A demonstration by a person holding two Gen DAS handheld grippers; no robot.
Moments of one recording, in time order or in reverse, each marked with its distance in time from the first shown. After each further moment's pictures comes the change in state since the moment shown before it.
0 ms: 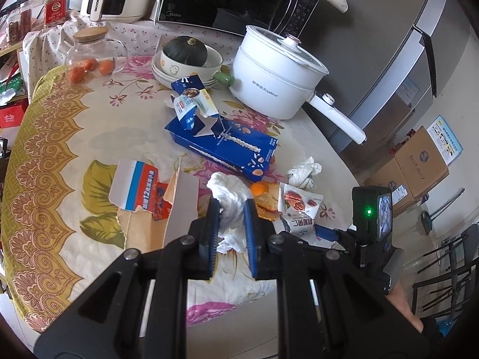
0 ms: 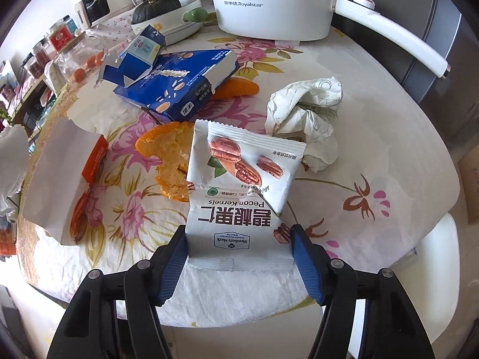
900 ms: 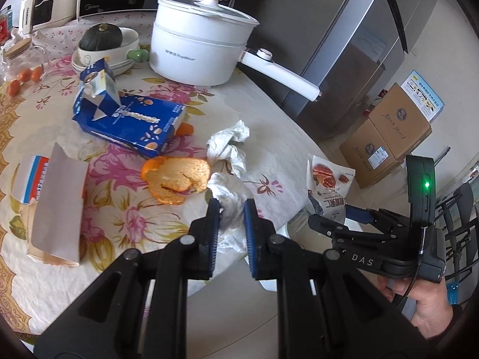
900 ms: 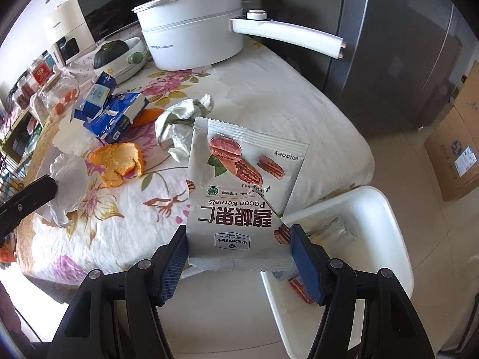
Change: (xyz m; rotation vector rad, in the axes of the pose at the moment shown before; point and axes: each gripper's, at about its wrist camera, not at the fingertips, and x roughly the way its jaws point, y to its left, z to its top) left arm 0.050 -0.112 -0.028 0.146 0.090 -0.111; right arm -0.081 -0.117 -0.038 0.114 -0.062 -0.081
